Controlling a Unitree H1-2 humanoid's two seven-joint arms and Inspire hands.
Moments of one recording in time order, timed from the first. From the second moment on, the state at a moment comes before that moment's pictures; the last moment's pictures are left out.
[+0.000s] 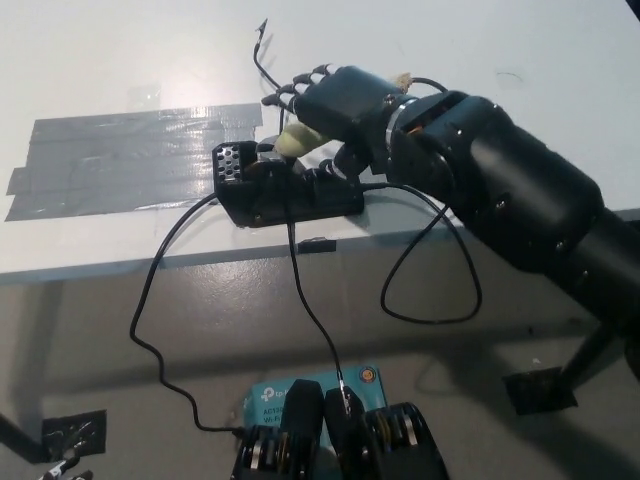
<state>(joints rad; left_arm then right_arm) 0.14 0.43 0.10 0.14 -0.13 0.38 -0.26 -1.16 -0.27 0.79 0.45 -0.76 0.13 0.51</state>
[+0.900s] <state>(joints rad) 0.12 0.44 0.02 0.13 -0.06 0.38 -0.26 -1.07 -0.28 0.79 0.57 -1.05 0.08 0.13</state>
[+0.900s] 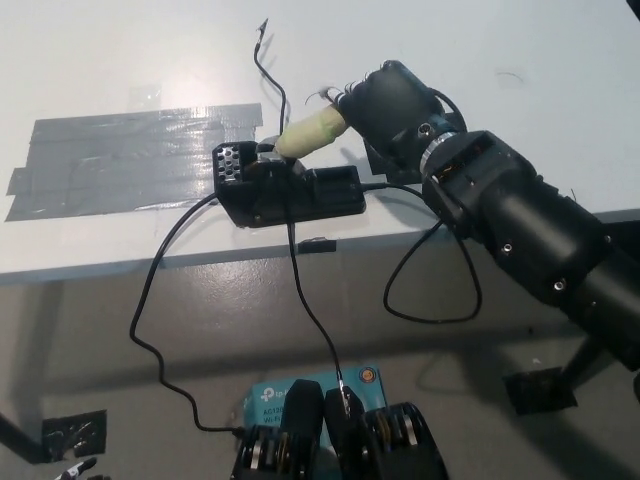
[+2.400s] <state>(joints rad) 0.13 0.45 0.02 0.13 -0.05 0.38 -0.26 -1.09 -0.40 0.43 0.62 -1.00 -0.04 -0.07</state>
